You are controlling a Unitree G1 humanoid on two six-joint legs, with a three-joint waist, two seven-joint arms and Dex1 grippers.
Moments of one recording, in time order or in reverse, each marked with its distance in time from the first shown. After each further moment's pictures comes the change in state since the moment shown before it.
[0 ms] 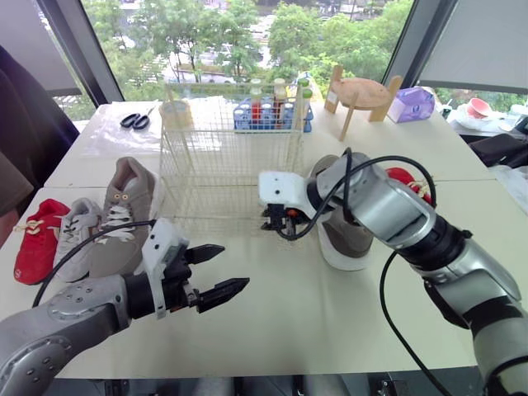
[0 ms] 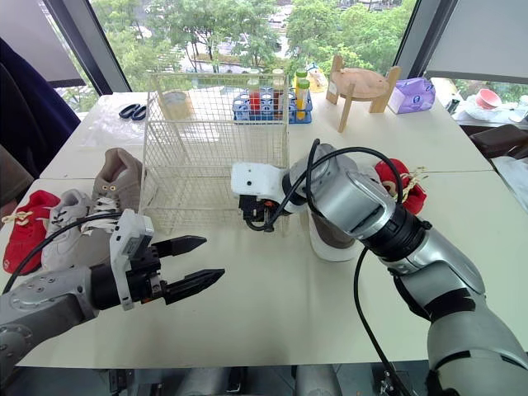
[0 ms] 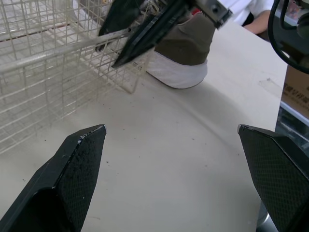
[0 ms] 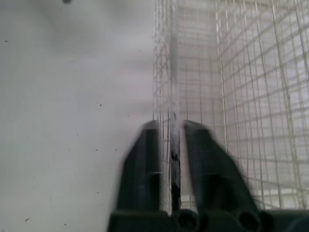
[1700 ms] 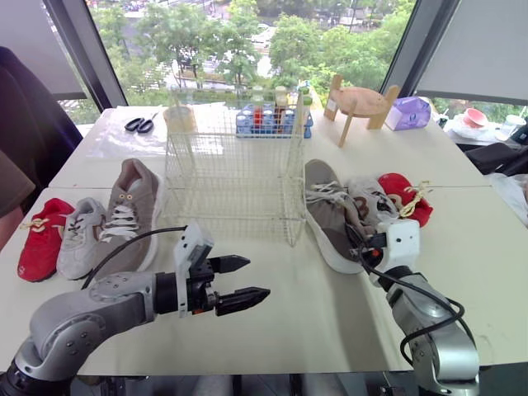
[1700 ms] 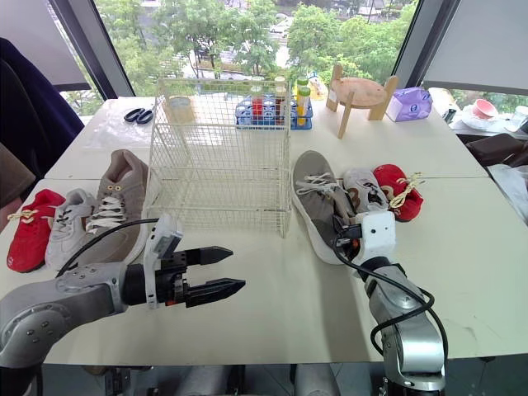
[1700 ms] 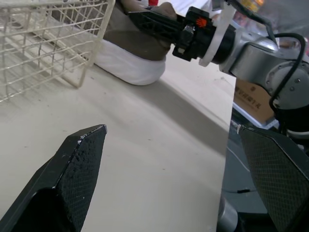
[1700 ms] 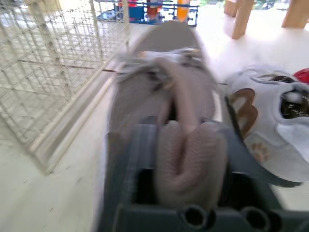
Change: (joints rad) left arm -0.153 -0.075 -0.188 0.138 0.010 0.071 -0.103; right arm 1.119 0.421 -0.768 -0.297 0.101 -0.371 -0.907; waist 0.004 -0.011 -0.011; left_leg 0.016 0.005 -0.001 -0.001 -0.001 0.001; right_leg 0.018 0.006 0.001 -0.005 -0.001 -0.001
